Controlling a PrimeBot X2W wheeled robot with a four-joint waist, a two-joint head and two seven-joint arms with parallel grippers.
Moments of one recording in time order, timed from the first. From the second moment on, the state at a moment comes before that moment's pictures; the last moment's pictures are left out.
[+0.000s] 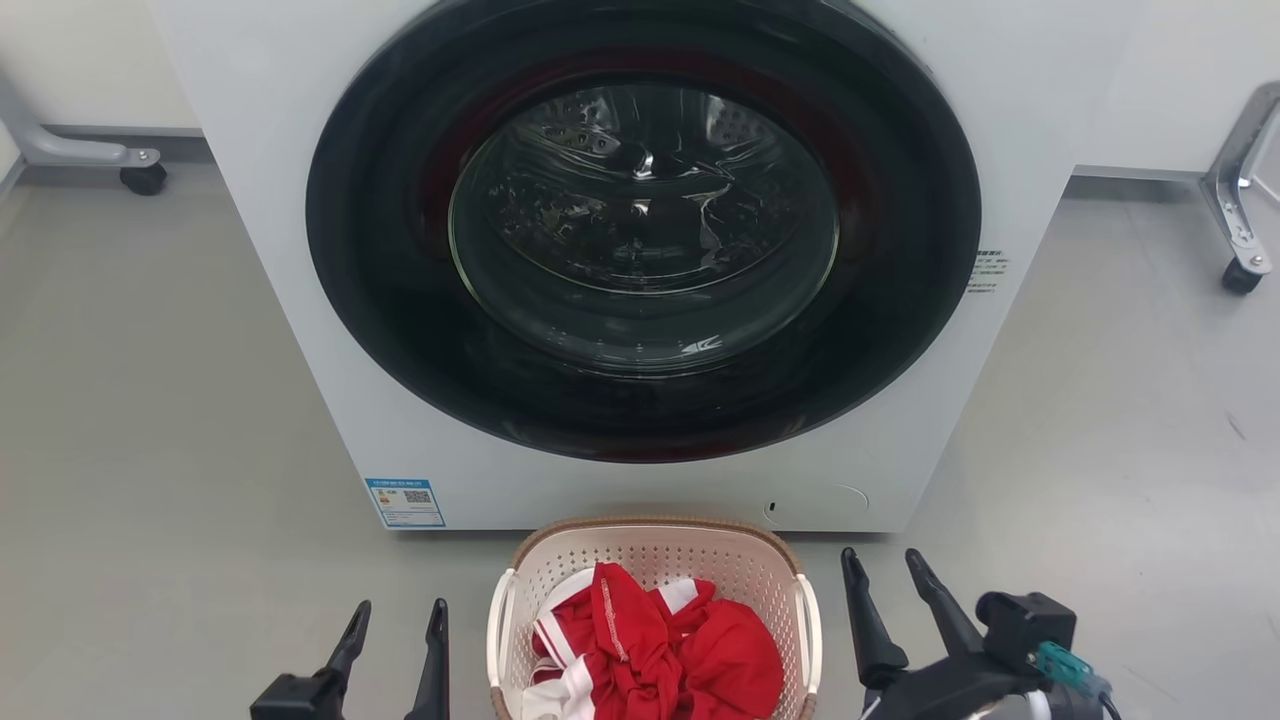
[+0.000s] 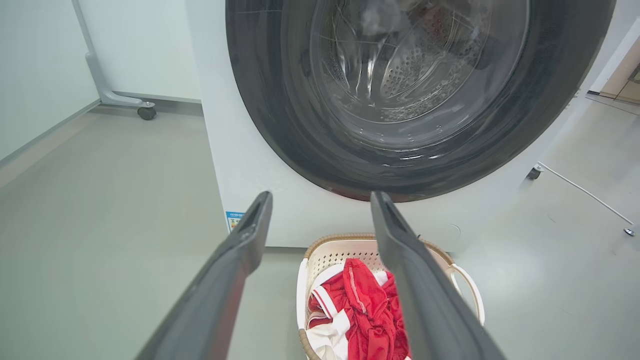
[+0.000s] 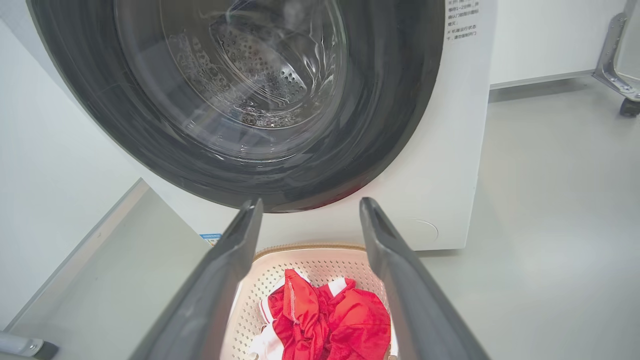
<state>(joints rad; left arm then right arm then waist) -0.03 0.19 -0.35 0.31 -0.48 0.12 -0.25 -0.21 -0.13 0.53 0.43 0.61 -0.13 -0.25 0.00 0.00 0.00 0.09</state>
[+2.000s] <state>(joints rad) 0.16 0.12 -0.20 0.10 -0.34 0.12 -0.25 0.06 -0.05 0.30 0.14 0.29 -0.13 -0.25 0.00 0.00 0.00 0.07</state>
